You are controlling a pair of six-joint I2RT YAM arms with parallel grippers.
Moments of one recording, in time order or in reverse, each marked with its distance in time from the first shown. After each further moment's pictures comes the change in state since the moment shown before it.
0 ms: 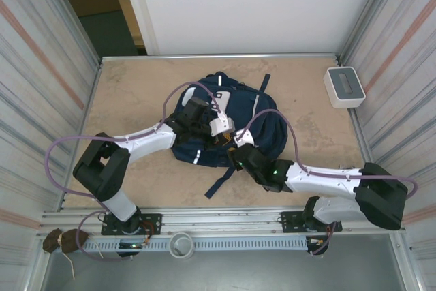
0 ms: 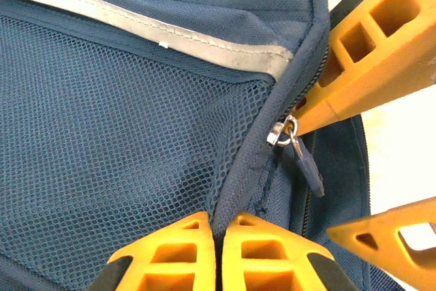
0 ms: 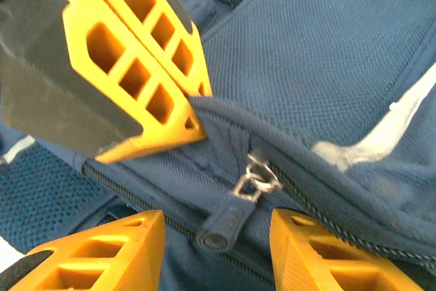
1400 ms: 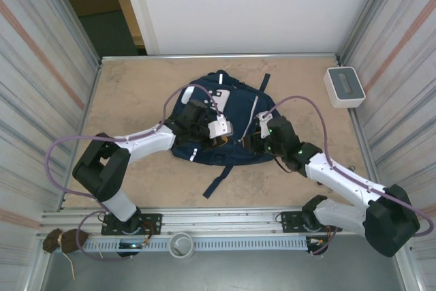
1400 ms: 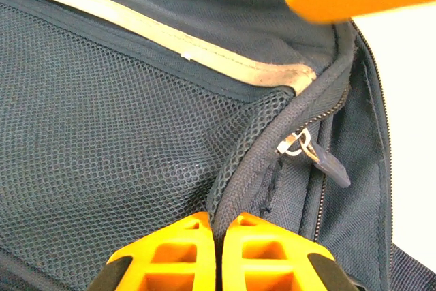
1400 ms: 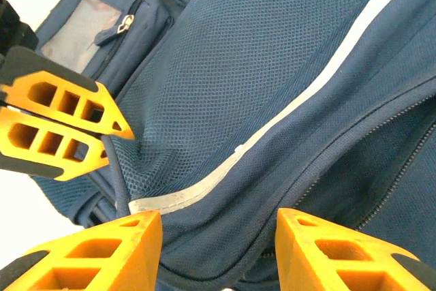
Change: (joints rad) left arm 0.003 -0.004 -0.027 -0.002 -0.060 0.093; right arm -0.420 -0.164 0.021 -0.161 -0.583 -0.051
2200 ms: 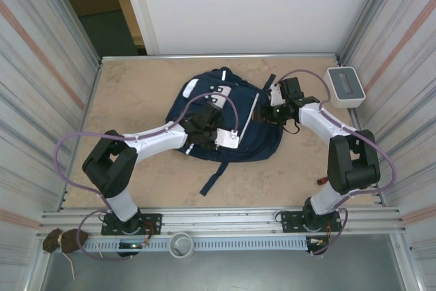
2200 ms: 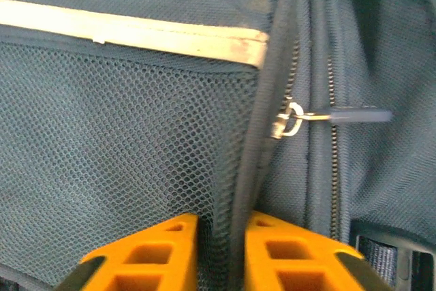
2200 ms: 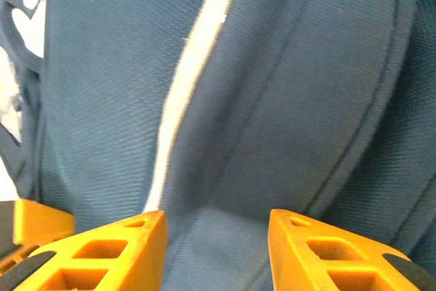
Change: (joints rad) left arm -0.110 0.072 0.142 -0.213 -0.394 0.454; right arm -0.418 0.535 0.505 -0.334 -0.418 0.002
